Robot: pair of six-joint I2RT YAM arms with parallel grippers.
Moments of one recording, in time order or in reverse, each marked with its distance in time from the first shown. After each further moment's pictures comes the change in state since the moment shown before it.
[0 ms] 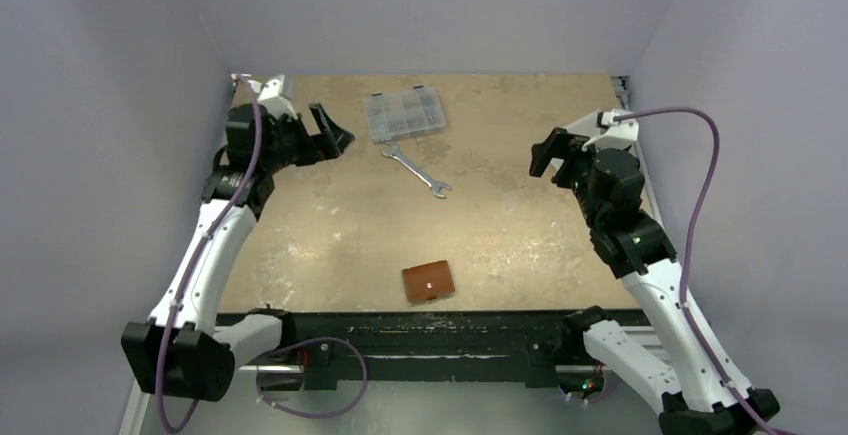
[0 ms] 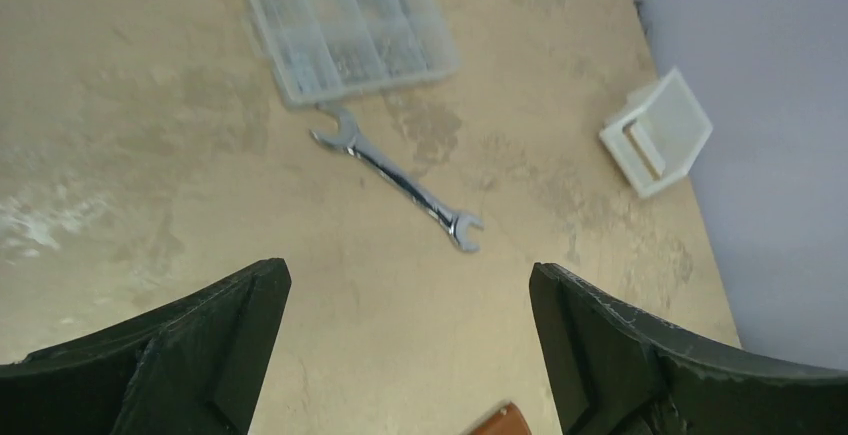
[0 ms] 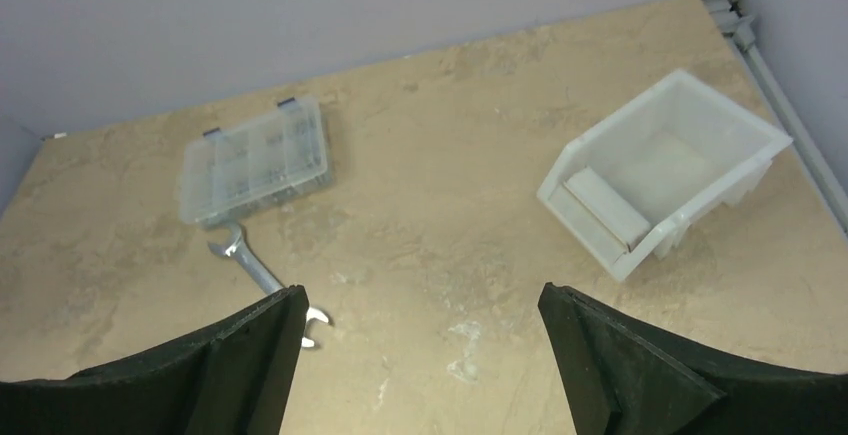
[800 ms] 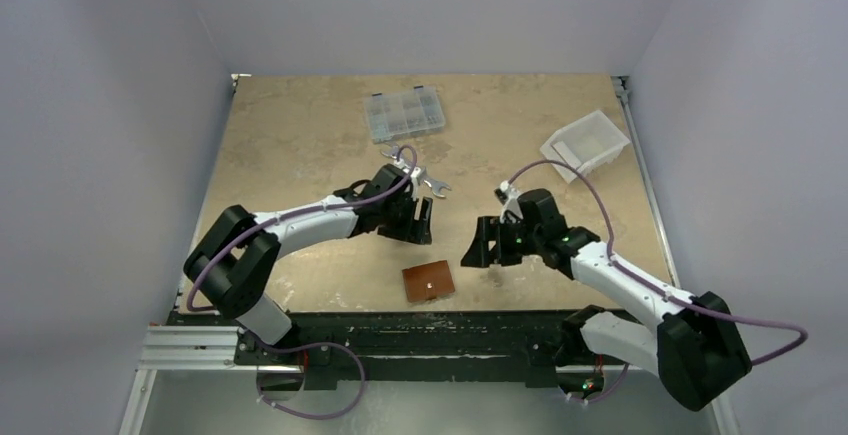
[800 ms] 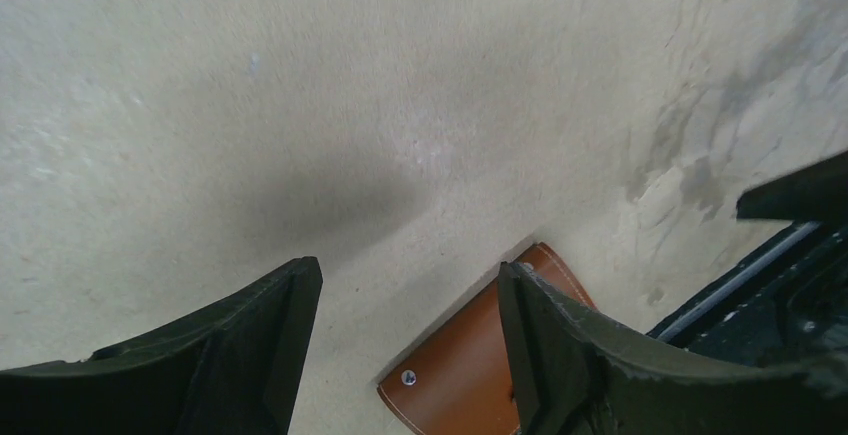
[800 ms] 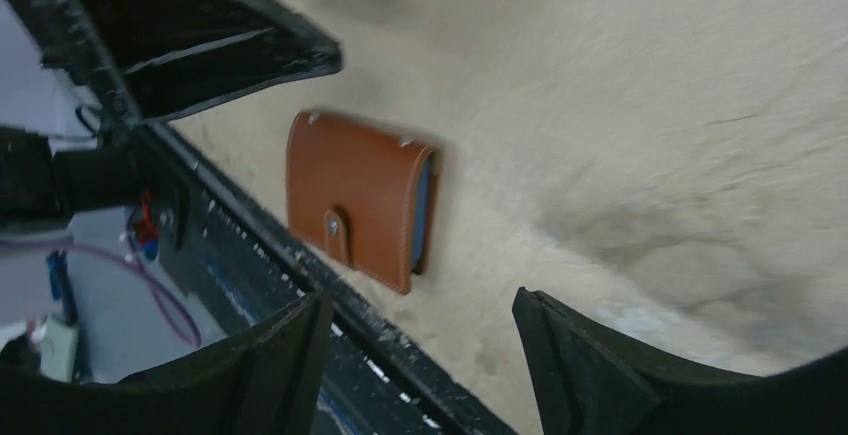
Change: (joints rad) left arm -0.608 0.494 -0.179 0.087 -0.155 -0.036; right arm 0.110 0.252 -0.454 0.077 -0.780 0.142
